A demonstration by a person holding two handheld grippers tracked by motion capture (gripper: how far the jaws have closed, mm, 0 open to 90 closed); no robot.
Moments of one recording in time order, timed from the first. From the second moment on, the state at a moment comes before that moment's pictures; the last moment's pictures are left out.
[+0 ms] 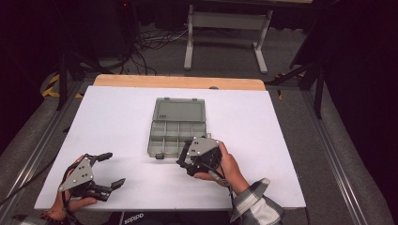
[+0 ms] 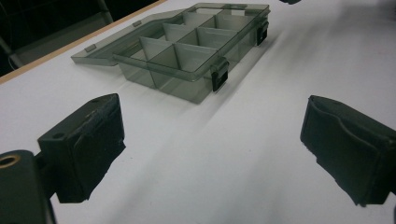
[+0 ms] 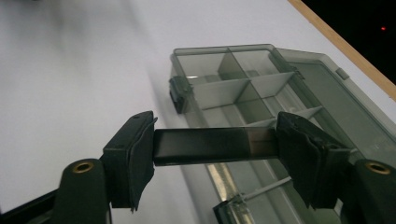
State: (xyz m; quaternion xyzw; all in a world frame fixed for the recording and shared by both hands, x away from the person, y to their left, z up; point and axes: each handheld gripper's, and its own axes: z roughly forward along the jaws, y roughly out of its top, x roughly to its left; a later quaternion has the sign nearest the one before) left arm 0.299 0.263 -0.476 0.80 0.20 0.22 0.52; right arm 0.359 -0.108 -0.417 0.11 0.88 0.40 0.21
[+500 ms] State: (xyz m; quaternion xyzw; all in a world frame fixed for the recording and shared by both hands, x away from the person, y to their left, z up) left arm 0.299 0.264 -0.476 0.80 0.20 0.22 0.52; right arm 0.389 -0.112 -0.423 0.18 0.87 0.41 0.22
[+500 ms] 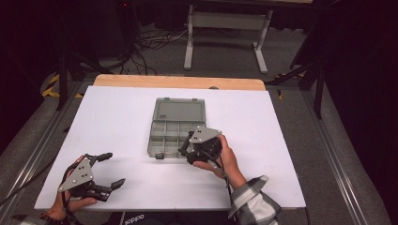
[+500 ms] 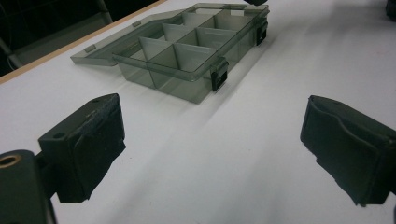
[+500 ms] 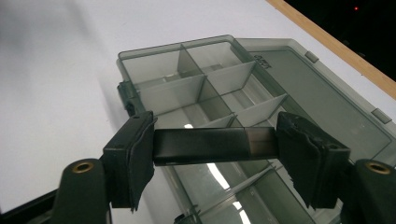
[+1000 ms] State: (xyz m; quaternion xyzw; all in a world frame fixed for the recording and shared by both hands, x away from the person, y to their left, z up) left arm 0.299 0.264 -0.477 0.80 0.20 0.22 0.52; right arm 0.396 -0.101 -0.431 0.21 0.87 0.40 0.22
